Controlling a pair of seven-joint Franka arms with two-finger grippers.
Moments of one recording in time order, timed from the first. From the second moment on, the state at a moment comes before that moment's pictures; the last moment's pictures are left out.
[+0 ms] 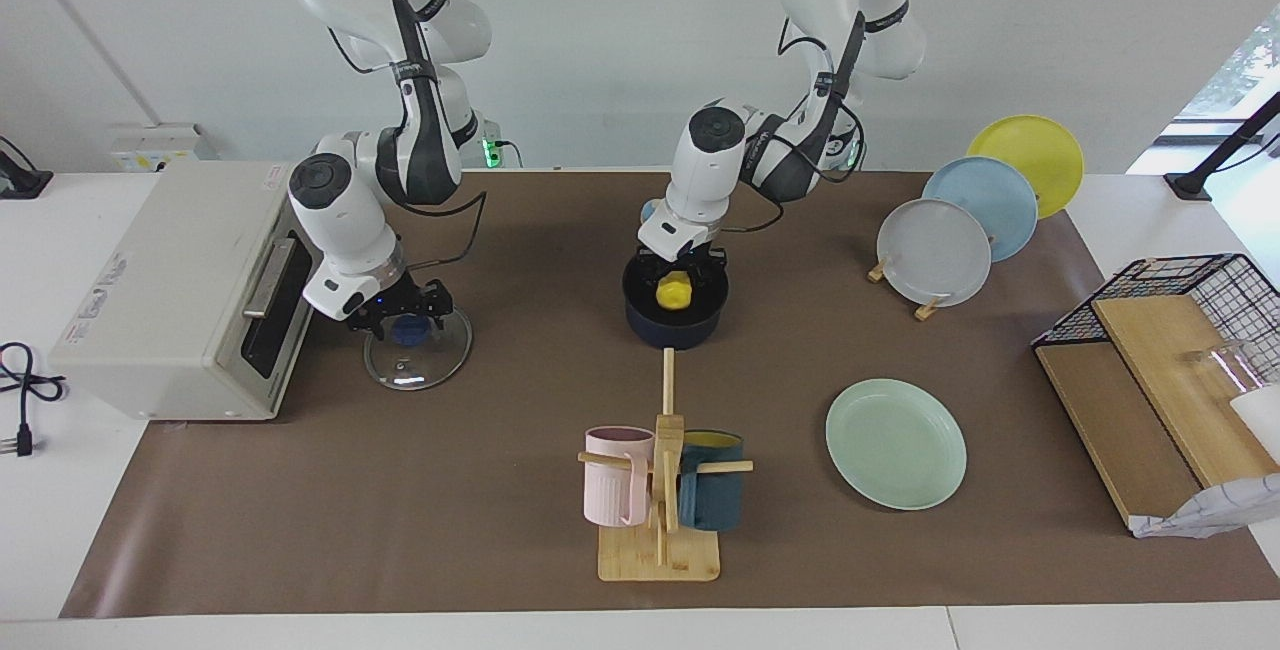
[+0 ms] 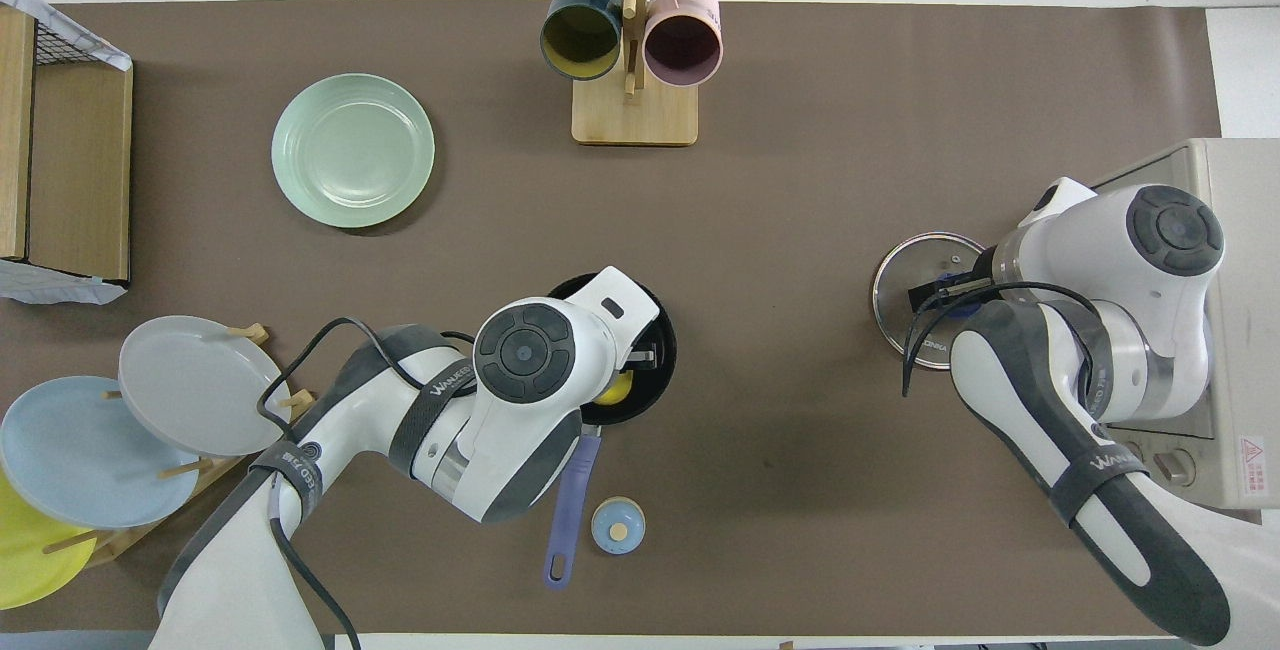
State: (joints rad) left arm -0.66 0.21 -0.09 -2.10 -0.08 2.38 -0.62; right arm 0.08 0.12 -0.04 -2.21 0.02 2.32 -0.15
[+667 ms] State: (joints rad) left arm -0.66 0.22 -0.08 -2.10 -0.07 2.40 -0.62; right arm 0.08 0.12 -0.04 -2.21 0.02 2.32 -0.18
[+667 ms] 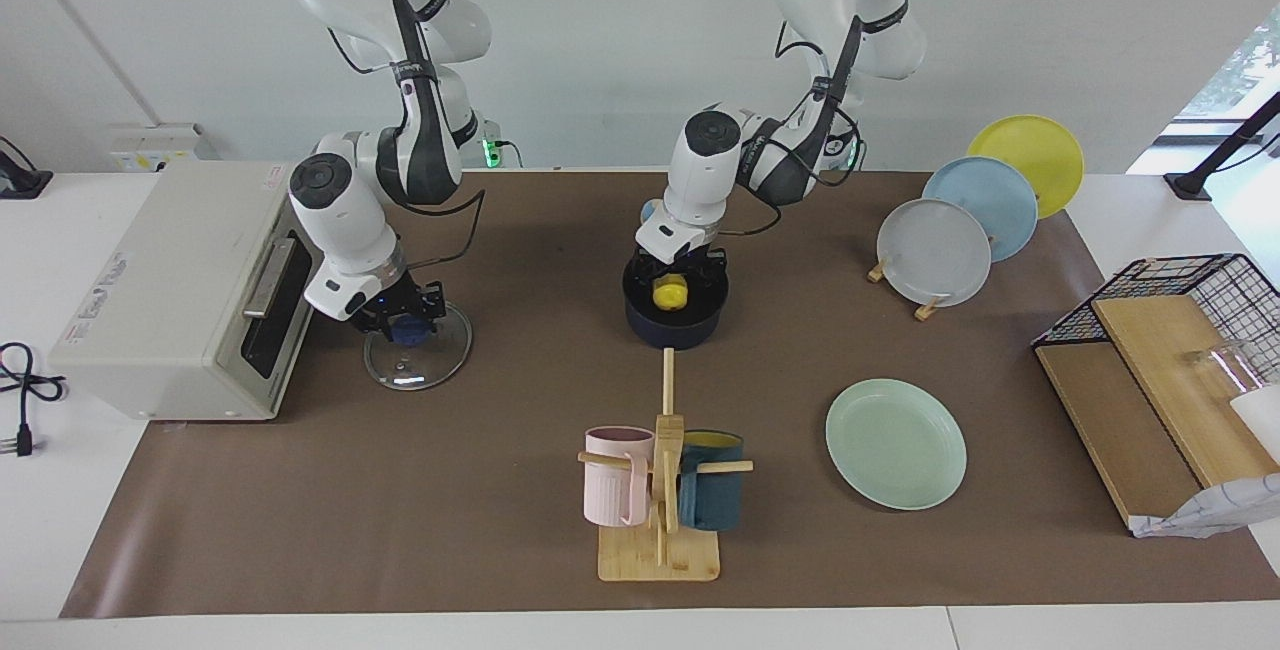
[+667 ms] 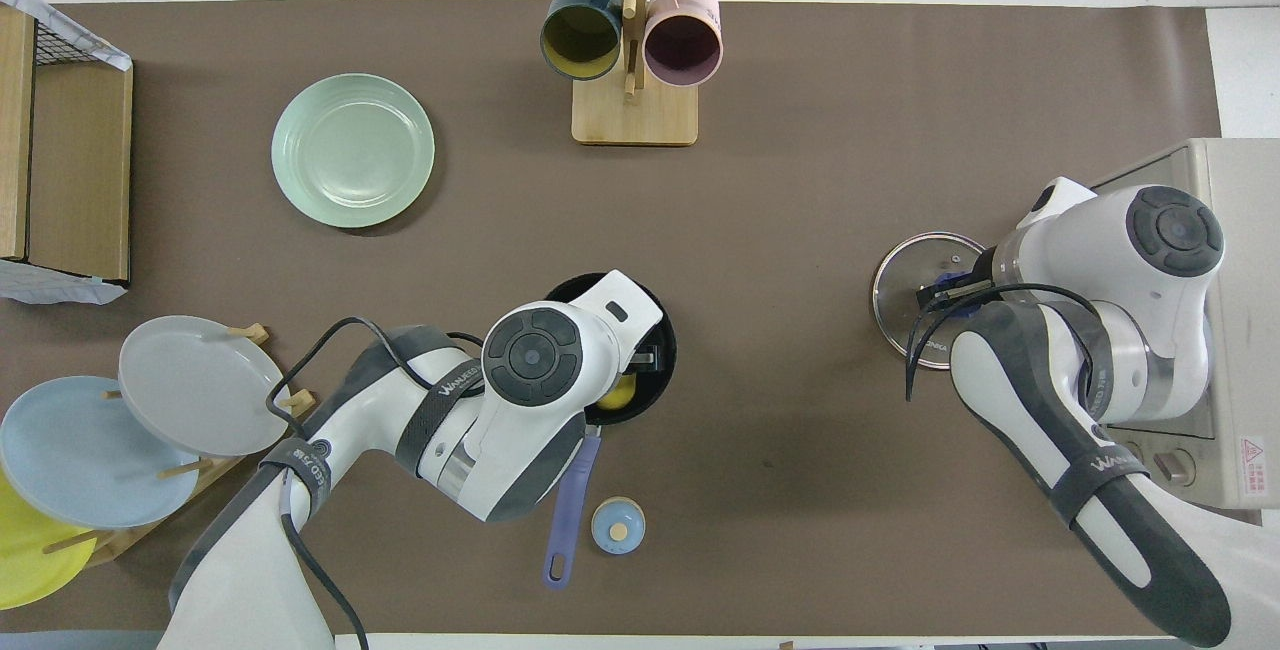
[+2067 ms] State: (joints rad) left arm -0.21 -0.05 -0.04 -1.77 -0.07 1.76 -0.15; right arm 0.37 0.17 -0.02 -1.71 0.02 1.82 0.17
